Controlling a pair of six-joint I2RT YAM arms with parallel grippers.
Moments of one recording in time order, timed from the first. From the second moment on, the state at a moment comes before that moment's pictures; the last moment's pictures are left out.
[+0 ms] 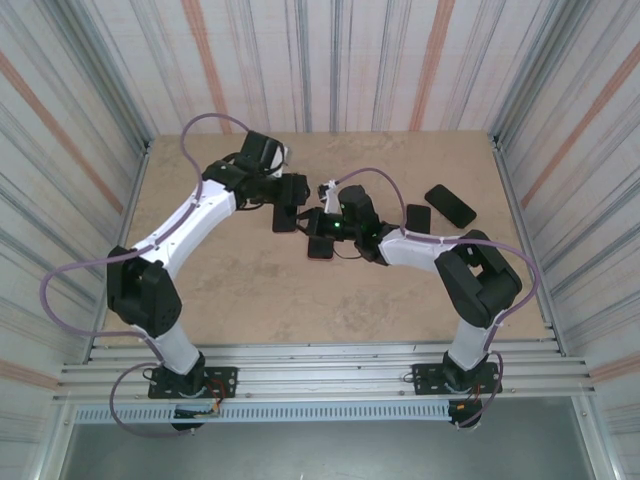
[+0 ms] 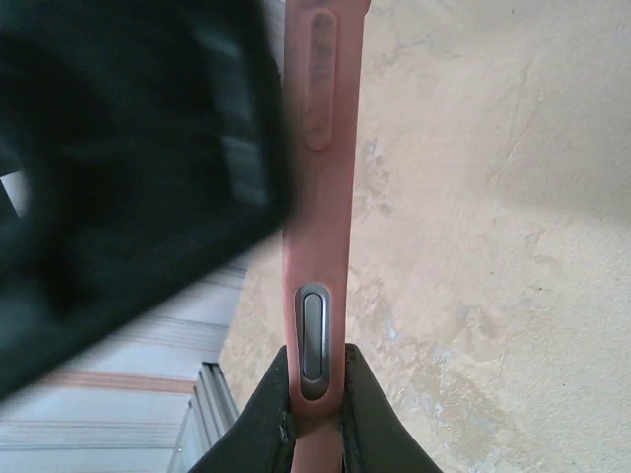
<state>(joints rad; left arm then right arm) -0.45 1.67 1.56 -0.75 0.14 -0.33 0.67 1.77 1.00 0.43 -0.48 0.93</state>
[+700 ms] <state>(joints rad) -0.20 1.66 1.57 -0.52 0.71 -0.46 0.54 1.70 1.00 0.64 -0.76 1.16</state>
